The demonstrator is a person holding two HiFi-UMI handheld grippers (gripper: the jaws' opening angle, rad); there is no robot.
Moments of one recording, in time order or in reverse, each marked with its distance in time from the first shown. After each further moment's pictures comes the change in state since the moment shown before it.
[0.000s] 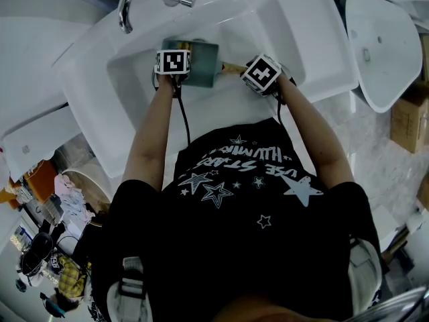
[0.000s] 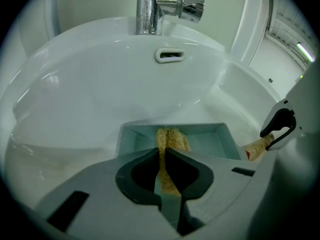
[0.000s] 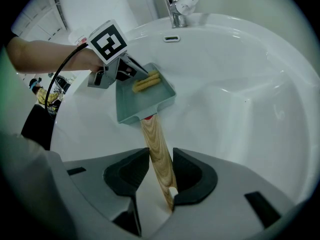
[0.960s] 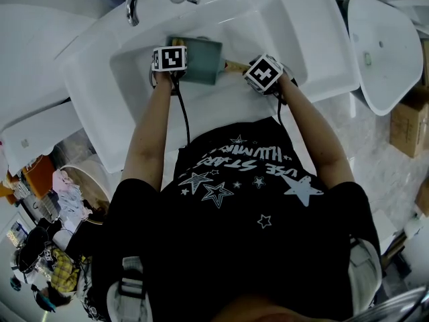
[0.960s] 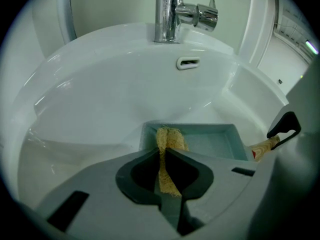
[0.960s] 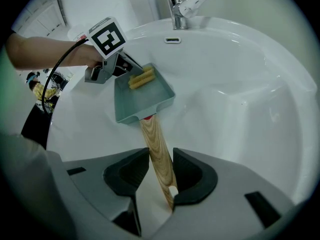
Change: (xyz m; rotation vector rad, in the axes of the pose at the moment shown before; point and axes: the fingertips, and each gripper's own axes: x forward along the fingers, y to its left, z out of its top) left arm -0.011 0.024 0.002 -0.051 -0.005 0.080; right arm 0.003 0.001 0.000 0.009 -0.003 -0.004
